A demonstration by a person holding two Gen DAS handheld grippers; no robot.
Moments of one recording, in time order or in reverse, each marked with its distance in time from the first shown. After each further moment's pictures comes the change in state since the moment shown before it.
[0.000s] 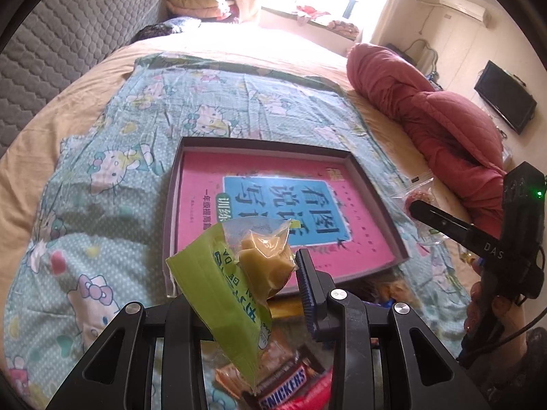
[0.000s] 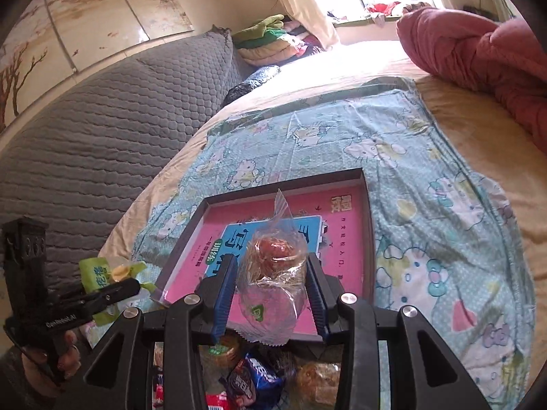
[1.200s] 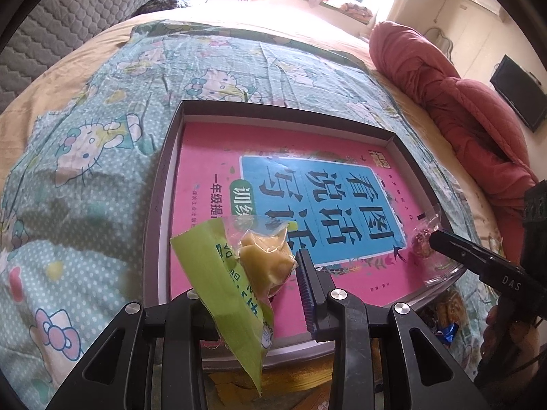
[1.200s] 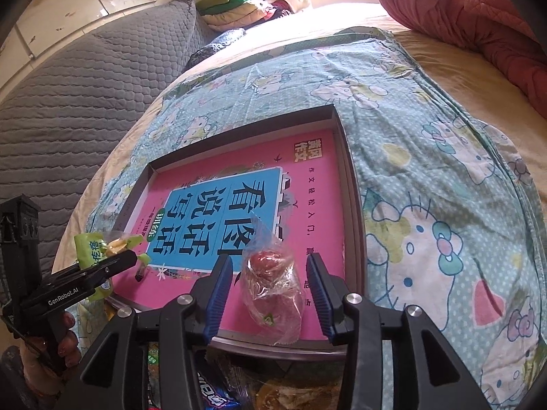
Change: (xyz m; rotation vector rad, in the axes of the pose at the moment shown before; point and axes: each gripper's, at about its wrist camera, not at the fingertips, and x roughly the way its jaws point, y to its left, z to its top) left arm 0.083 0.023 0.006 -0.007 0.071 0.026; right arm 0.064 -0.028 -0.022 0.054 0.147 -0.123
